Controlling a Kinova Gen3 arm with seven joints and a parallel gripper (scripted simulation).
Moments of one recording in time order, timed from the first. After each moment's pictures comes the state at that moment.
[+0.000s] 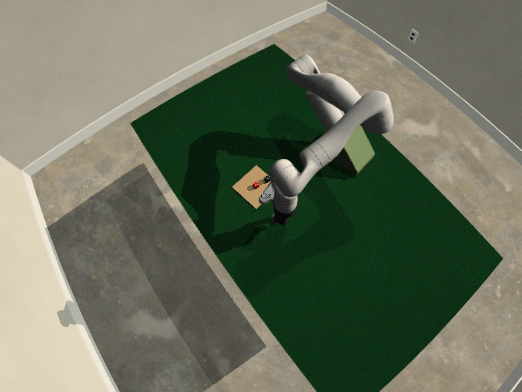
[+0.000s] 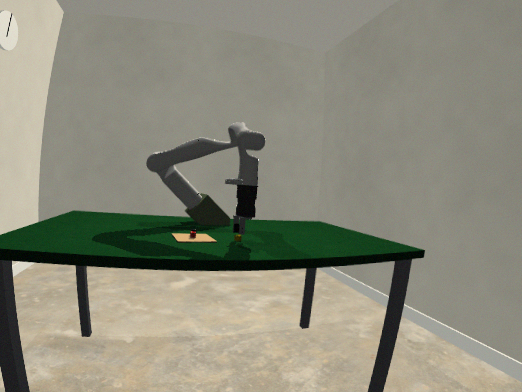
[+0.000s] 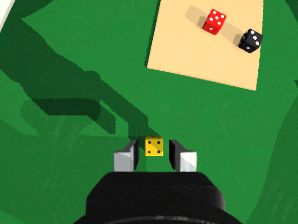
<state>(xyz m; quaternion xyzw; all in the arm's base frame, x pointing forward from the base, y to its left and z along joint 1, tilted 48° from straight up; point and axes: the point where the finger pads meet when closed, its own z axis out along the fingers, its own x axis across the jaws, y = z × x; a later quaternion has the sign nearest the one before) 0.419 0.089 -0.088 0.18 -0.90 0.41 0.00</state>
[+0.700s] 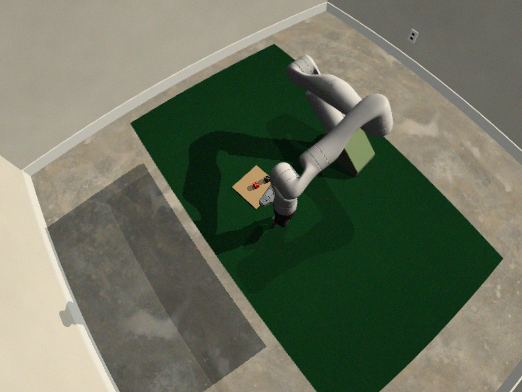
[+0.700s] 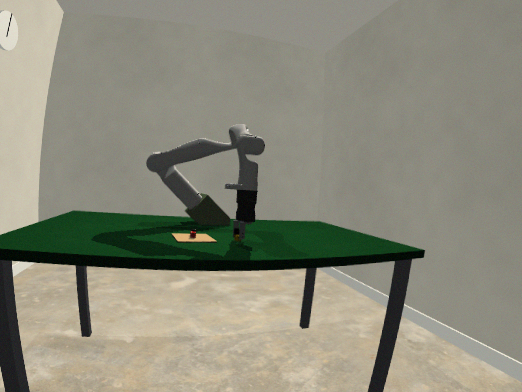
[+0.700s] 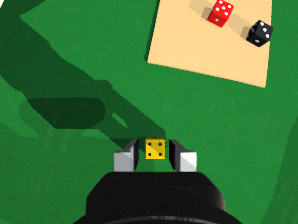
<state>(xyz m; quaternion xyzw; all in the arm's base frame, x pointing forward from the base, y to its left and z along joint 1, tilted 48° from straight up) 0.422 0.077 -0.101 0.18 -0.90 0.40 0.00</state>
